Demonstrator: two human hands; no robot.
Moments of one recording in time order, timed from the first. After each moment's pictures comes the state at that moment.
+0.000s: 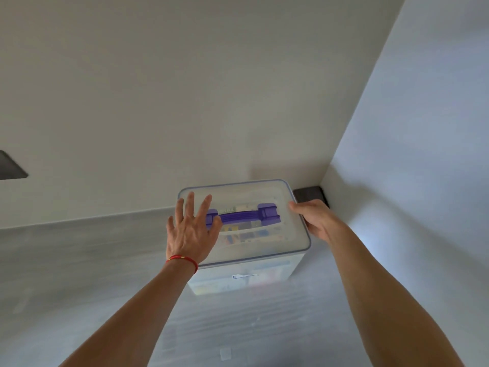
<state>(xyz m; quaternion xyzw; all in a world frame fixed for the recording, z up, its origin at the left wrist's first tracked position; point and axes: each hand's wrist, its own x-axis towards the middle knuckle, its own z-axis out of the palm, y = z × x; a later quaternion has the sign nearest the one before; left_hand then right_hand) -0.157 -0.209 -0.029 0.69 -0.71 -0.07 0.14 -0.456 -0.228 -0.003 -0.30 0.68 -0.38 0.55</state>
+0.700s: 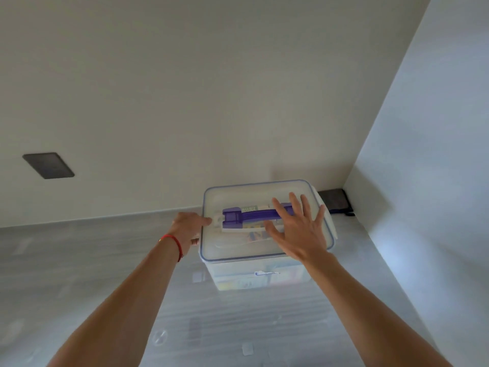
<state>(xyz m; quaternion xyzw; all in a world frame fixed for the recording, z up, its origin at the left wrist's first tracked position) -0.097 -0.228 -0.010 0.71 -0.32 -0.53 0.33 -0.372 -0.190 -0.025 -0.71 0.70 -0.07 0.06</state>
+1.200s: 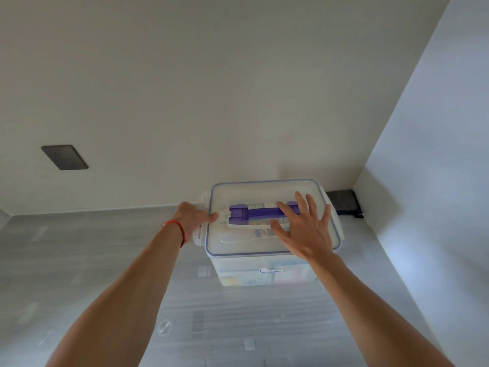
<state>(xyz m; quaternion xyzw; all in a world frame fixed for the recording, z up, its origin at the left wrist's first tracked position) -0.086 -0.237 -0.003 0.74 -0.40 -0.48 0.26 -0.372 -0.190 -0.026 -0.72 0.68 -0.09 0.05</state>
